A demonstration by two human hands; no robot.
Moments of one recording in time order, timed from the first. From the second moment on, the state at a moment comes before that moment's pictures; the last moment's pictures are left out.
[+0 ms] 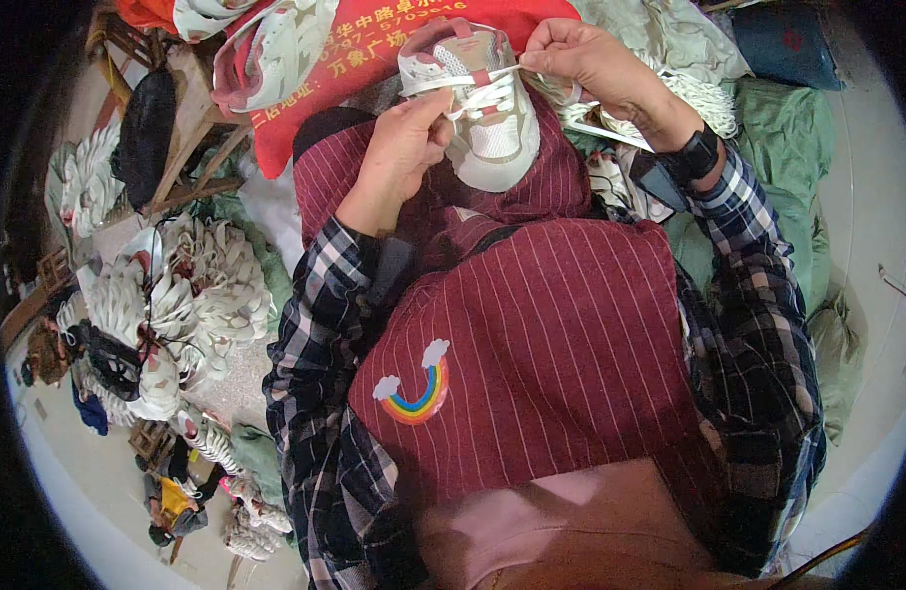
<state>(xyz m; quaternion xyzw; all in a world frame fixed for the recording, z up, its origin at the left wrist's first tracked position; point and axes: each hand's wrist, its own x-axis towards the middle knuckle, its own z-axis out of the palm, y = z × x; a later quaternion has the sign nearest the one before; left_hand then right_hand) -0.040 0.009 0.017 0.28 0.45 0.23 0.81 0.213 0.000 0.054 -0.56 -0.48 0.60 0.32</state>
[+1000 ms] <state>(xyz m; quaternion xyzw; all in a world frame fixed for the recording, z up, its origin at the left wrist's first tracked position) -0.053 0.025 0.025 0.88 0.30 0.30 0.21 0.223 0.003 0.049 -0.56 -0.61 0.52 0.21</state>
